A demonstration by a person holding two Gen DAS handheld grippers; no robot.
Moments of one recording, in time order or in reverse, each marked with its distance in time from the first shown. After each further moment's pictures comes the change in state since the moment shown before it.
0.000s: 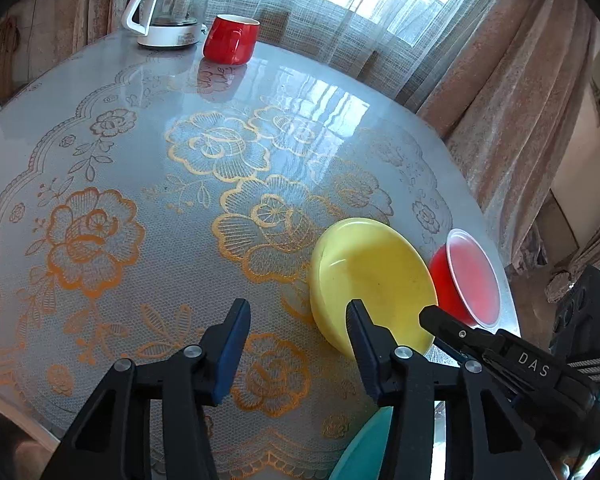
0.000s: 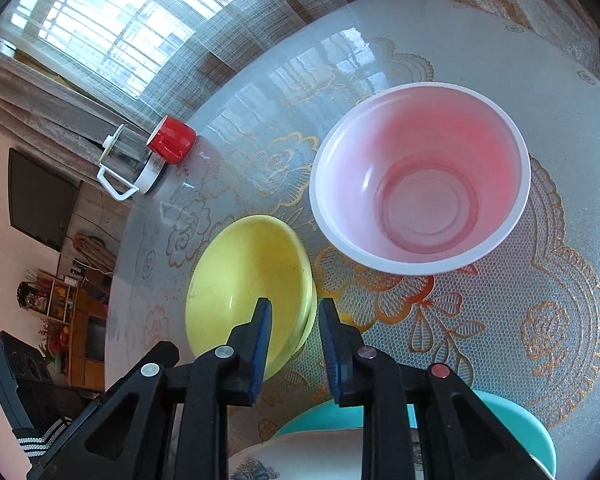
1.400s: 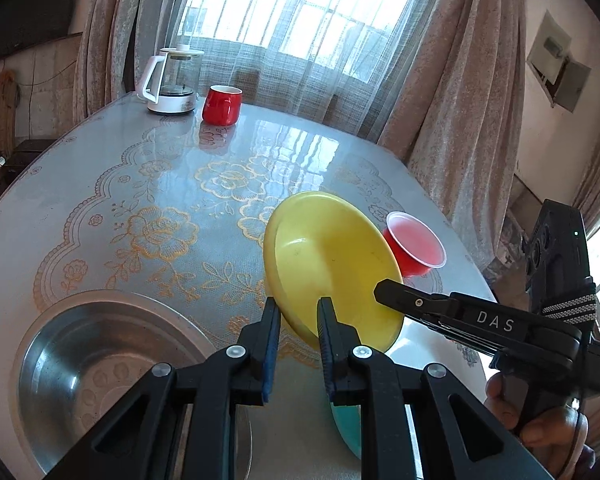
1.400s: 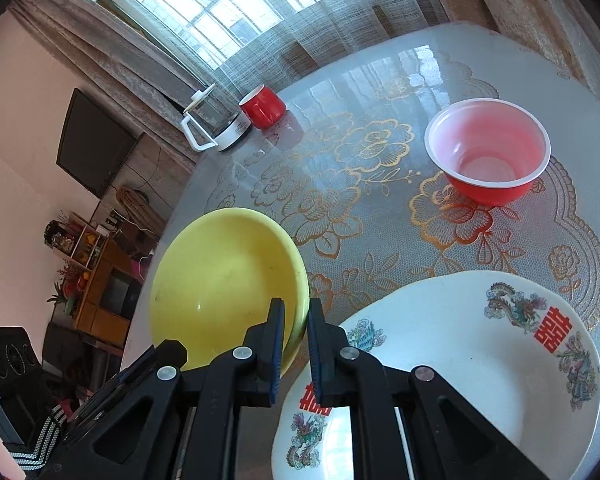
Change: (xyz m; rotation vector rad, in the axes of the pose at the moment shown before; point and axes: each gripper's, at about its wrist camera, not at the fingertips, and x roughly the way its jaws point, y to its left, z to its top) left arm -0.127 0.008 -0.079 0.138 -0.193 -0.030; right arm -0.047 0.062 -0.070 -0.225 -0.015 0.132
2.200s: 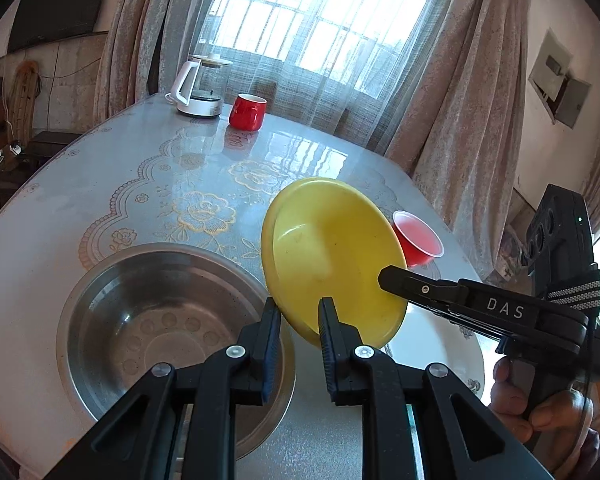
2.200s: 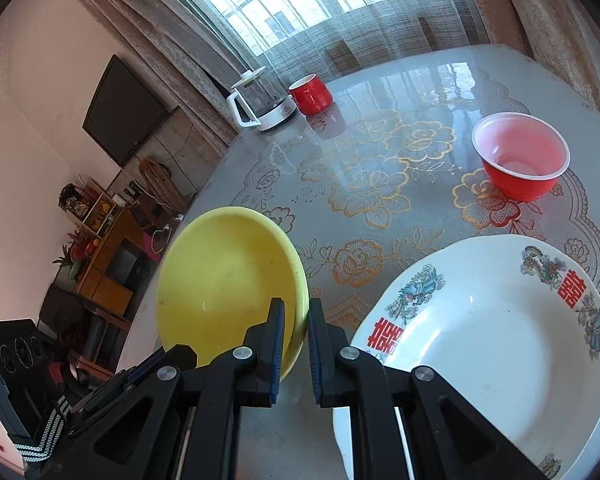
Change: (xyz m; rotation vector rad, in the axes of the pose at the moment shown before) left arm -0.061 0.030 -0.039 -0.040 -0.056 0.012; right arm -0.014 0.046 -0.039 -0.142 0.012 0.040
